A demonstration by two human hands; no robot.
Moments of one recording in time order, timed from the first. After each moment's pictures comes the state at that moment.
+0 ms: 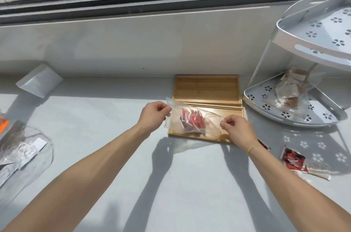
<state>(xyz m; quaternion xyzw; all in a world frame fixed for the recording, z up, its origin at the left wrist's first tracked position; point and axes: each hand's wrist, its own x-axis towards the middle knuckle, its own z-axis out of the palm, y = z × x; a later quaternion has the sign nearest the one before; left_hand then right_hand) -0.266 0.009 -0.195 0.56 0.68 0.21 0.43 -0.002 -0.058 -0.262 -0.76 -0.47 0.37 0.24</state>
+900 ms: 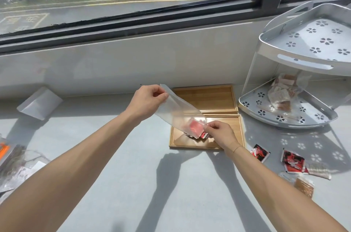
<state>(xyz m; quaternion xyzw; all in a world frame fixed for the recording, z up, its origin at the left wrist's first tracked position) -0.261 0.044 -0.106 0.69 0.60 0.21 0.33 -0.049 -0.042 -0.258 -0.70 -0.34 0.50 0.38</state>
